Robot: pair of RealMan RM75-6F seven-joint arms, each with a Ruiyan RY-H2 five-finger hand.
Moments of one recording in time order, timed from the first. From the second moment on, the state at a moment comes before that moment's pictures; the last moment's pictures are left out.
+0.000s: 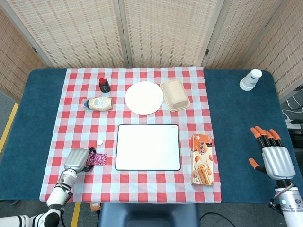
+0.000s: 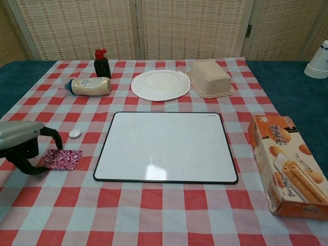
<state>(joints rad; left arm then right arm) -0.57 -1.47 -0.04 -1.64 0.86 1.08 0.56 0.14 -1.08 0.07 -1.71 -1.42 1.39 -0.17</state>
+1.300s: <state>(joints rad) -1.04 -1.87 -0.36 -1.41 0.33 1.19 1.01 0.14 -1.07 0.08 -1.71 -1.45 1.41 -0.13</state>
